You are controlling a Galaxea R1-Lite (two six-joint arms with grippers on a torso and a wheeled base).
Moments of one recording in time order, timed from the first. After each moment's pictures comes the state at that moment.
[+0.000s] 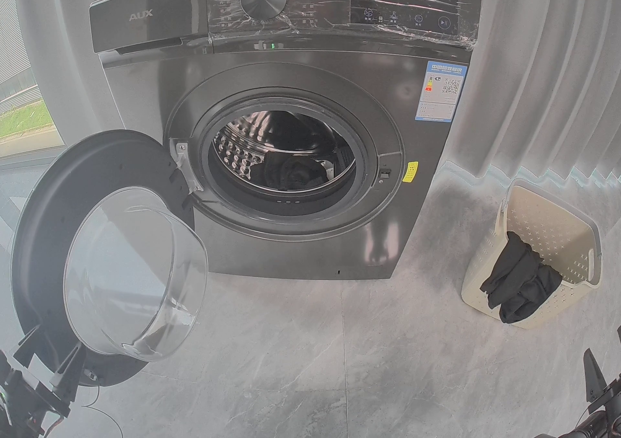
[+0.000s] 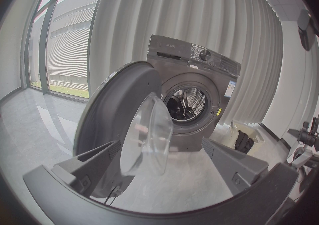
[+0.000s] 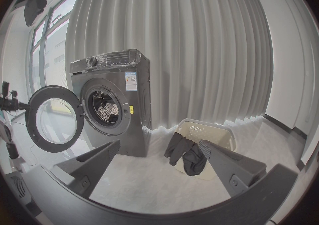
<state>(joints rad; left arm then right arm) -0.33 0.46 -0.02 -0.39 0.21 -0.17 0.03 0.06 -0.02 -0.10 -0.02 0.00</state>
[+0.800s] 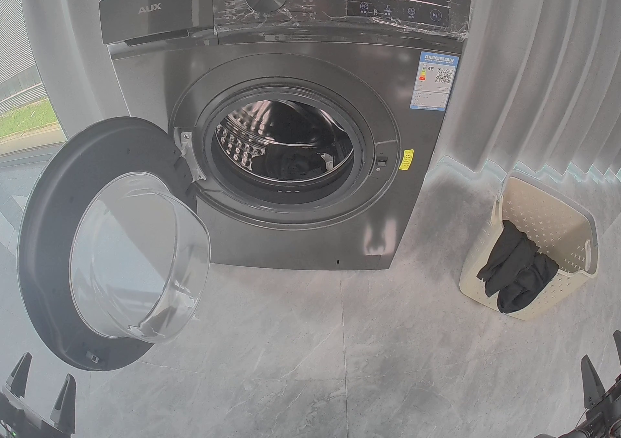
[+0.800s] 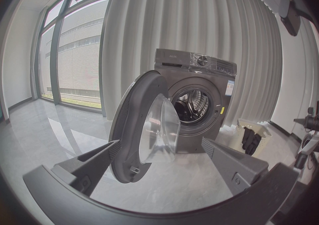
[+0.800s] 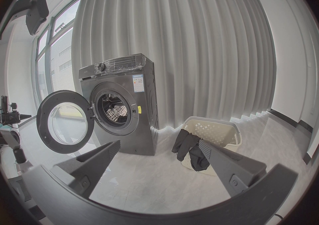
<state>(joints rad) 0.00 0.05 -0.02 -0.07 -0.02 -0.09 0.01 0.01 -0.02 -0.07 0.06 0.05</state>
